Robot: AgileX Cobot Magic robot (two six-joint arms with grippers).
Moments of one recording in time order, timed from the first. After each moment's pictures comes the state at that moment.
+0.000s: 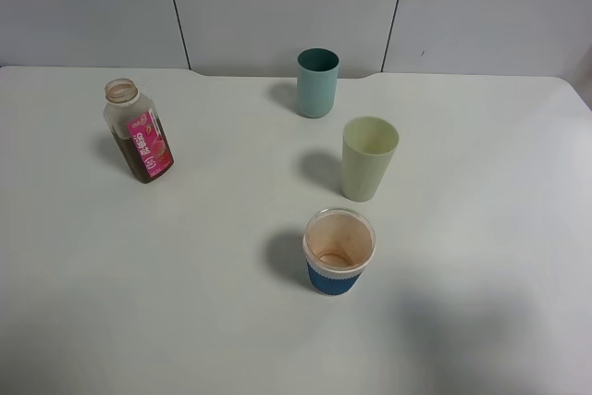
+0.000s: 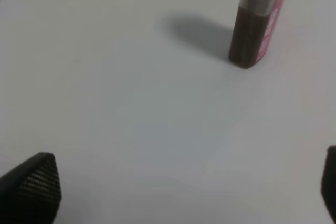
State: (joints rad) left arm 0.02 0.00 -0.50 0.01 1.05 -0.02; right arm -0.01 0.00 -0.50 -0.11 1.06 0.03
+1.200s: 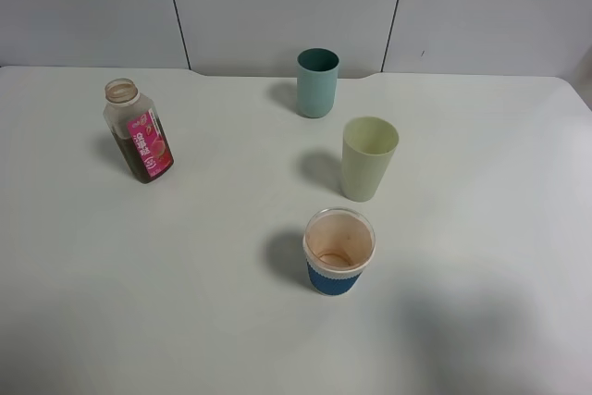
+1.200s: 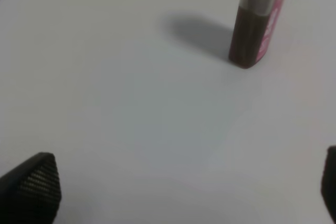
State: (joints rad) left arm 0.02 0.00 -0.50 0.01 1.05 -0.02; right arm -0.01 0.00 -0.50 -0.11 1.06 0.03
